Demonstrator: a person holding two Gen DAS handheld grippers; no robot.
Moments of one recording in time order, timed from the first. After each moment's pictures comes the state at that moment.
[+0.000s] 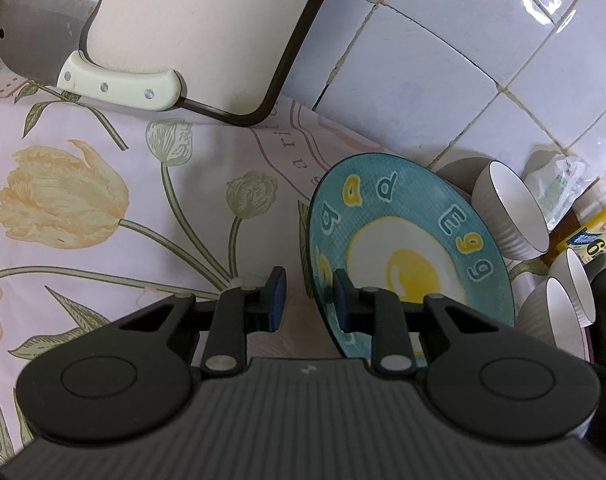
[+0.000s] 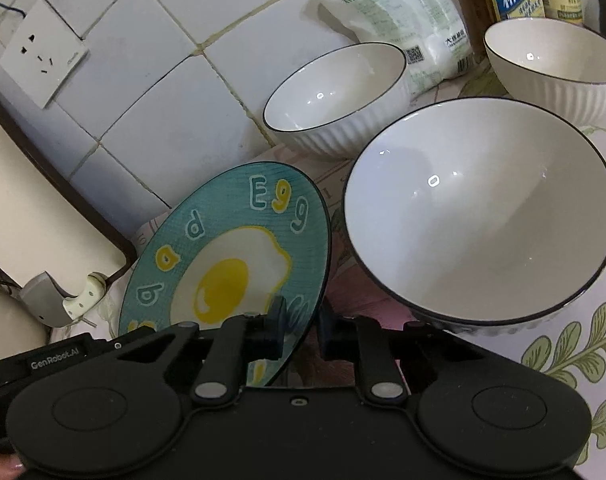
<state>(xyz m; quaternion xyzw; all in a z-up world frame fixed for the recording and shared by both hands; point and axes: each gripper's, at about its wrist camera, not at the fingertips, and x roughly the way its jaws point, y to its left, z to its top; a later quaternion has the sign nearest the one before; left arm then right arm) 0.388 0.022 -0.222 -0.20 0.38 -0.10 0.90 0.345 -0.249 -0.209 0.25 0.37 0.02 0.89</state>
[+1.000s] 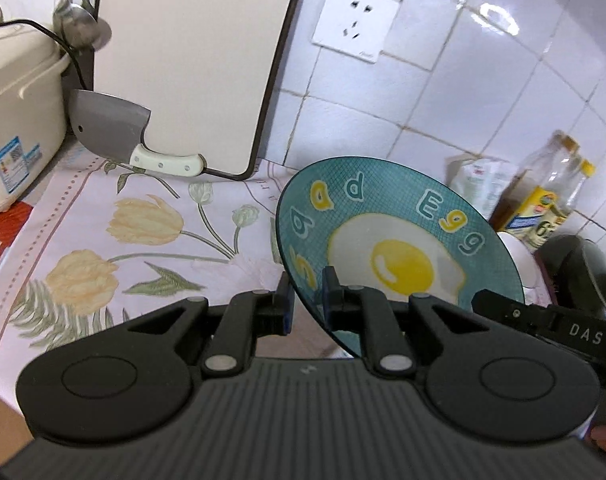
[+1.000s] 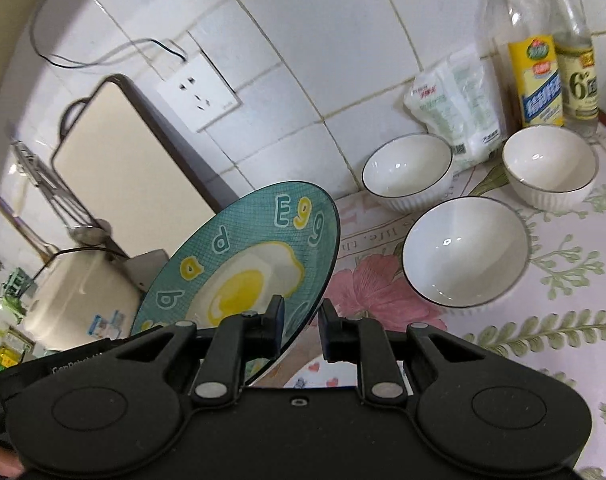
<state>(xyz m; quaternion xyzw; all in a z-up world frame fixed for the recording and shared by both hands) 0.233 0.005 -0.096 -0.14 0.33 -0.07 0.93 0.238 -0.264 -0.095 0.22 0.33 0.13 0.91</state>
